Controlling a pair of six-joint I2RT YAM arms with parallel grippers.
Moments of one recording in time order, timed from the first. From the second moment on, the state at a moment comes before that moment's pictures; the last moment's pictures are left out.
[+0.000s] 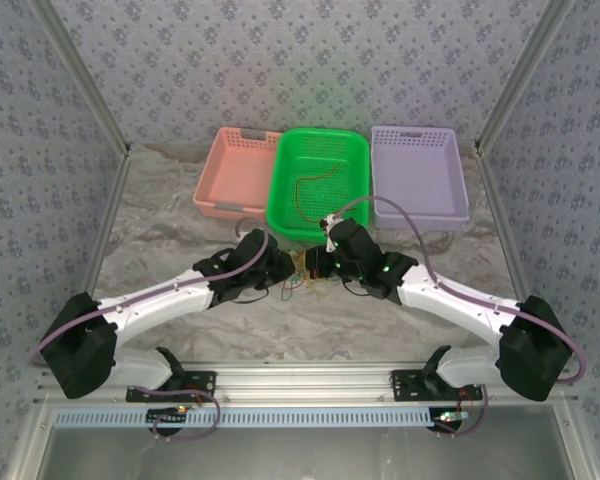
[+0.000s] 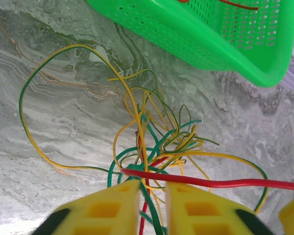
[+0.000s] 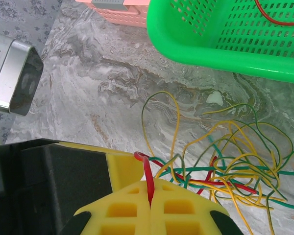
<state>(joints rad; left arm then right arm) -0.86 1.31 0.78 -0.23 -0.04 -1.11 0.83 1.28 0.85 -0.20 -0.07 0.67</state>
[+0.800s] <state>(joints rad) -0.71 1.09 0.59 -0.40 -0.15 -1.04 0.48 0.95 0.84 -0.36 -0.15 0.63</state>
